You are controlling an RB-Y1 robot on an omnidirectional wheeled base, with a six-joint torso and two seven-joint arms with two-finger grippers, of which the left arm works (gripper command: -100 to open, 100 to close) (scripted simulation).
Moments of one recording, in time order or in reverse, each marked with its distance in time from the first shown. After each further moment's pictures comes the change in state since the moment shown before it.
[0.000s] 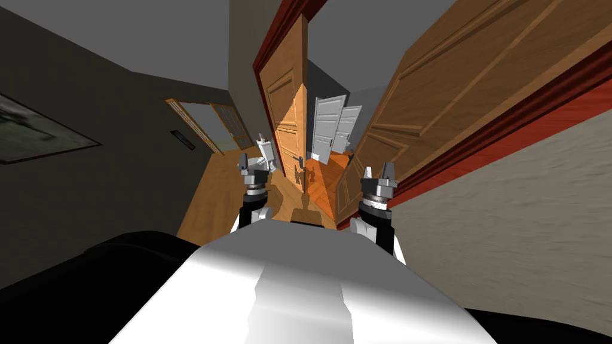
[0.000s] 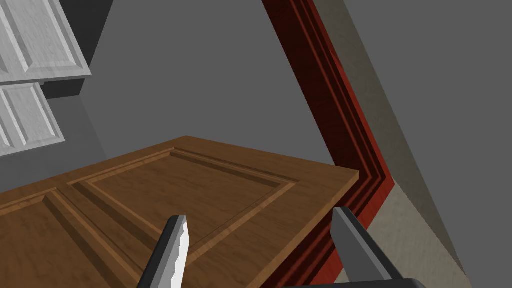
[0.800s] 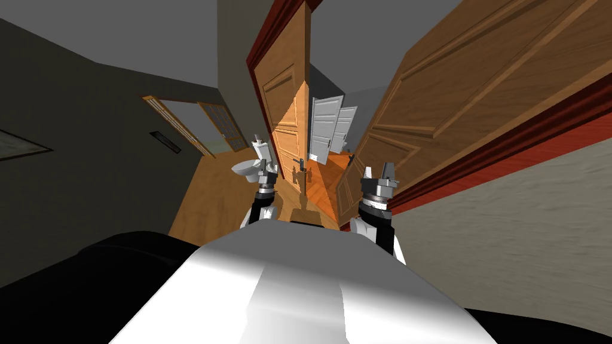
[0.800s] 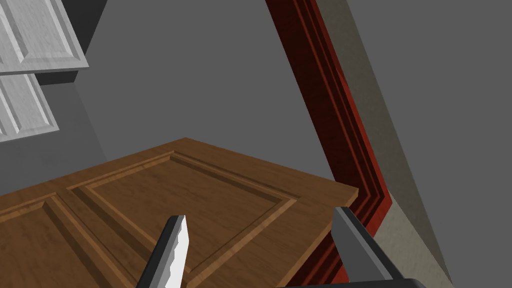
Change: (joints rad) arm -0.066 0.041 -0.045 0.145 -0.011 0.034 -0.002
